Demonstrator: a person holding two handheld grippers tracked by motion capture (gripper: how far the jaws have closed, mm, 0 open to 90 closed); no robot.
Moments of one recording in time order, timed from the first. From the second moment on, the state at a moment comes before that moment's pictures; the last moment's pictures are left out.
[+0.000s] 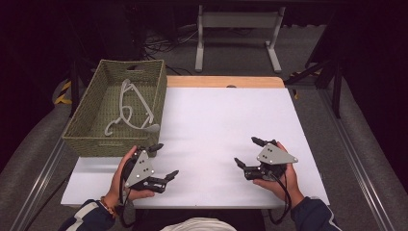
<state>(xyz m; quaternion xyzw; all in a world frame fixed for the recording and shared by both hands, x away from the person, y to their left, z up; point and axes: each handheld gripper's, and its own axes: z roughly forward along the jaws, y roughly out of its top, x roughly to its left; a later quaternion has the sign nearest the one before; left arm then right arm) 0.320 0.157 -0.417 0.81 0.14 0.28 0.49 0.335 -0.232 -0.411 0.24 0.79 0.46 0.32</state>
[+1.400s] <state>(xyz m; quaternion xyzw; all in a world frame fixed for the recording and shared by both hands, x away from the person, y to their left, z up) 0.315 0.205 -0.442 0.79 0.23 0.29 0.49 0.324 -0.229 -0.426 0.24 0.79 0.46 0.33</state>
